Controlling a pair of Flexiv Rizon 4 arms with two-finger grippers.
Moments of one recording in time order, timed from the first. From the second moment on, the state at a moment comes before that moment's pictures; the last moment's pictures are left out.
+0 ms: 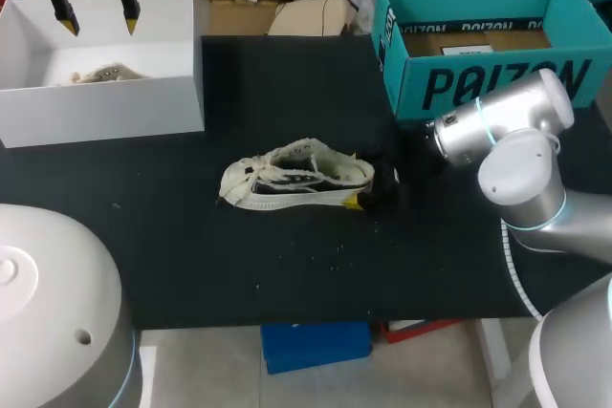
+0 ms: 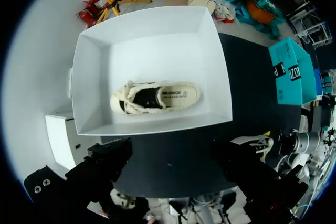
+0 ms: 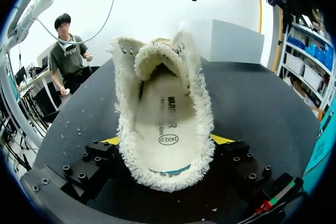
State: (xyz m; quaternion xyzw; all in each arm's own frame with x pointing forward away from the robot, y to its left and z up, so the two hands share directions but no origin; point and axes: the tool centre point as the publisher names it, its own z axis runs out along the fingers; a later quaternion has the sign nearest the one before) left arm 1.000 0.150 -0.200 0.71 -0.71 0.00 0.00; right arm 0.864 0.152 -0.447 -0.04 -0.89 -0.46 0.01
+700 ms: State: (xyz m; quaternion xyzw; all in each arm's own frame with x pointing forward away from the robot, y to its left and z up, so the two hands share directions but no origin) left arm 0.947 0.024 -0.187 0.74 -0.68 0.02 0.00; right arm 0.865 0.152 -0.447 -0.04 -0.89 -0.46 0.01
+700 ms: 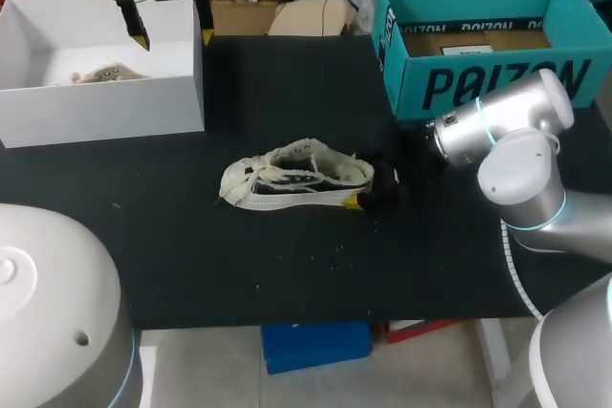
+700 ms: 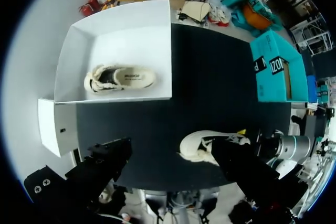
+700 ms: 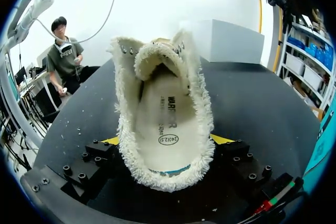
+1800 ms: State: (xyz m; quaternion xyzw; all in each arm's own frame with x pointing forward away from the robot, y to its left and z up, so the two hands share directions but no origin) left arm 0.894 -0.095 -0.207 0.68 -0.73 0.02 0.01; right arm 0.865 0.152 -0.447 -0.04 -0.89 -0.46 0.01
